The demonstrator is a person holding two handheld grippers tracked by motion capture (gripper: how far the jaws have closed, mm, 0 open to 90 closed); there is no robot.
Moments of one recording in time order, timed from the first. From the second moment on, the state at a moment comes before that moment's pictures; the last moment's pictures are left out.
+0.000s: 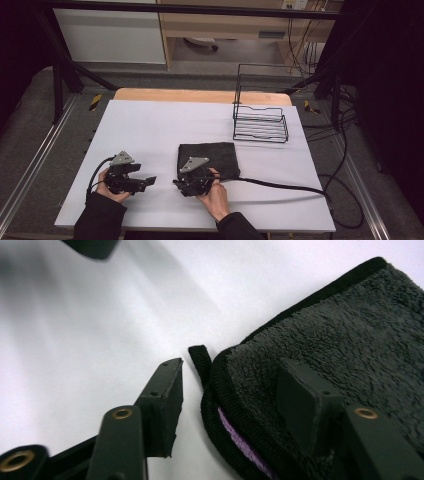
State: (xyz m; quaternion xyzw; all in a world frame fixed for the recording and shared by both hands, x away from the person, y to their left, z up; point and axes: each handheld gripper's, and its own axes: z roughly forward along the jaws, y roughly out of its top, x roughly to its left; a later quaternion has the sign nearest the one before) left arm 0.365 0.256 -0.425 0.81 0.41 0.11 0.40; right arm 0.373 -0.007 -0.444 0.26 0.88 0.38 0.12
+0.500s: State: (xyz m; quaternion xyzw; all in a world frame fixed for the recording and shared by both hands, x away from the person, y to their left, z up) left arm 0.366 0.257 -0.425 0.81 0.42 0.11 0.40; right arm 0.377 -0.008 -0.445 0.25 0.89 0.36 0.15
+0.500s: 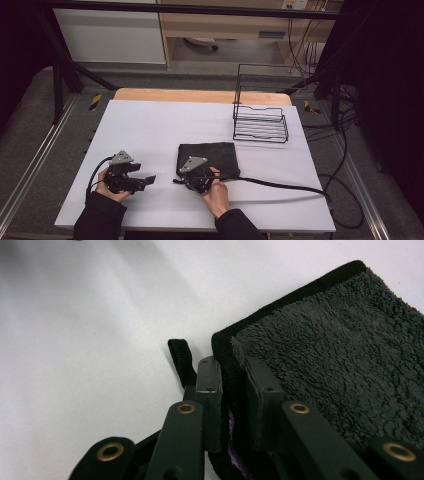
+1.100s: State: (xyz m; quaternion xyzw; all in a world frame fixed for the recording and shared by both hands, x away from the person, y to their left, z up) left arm 0.367 0.257 -0.426 0.81 0.42 0.11 0.40; right arm 0.376 -0.007 -0.446 0.23 0.89 0.37 0.13
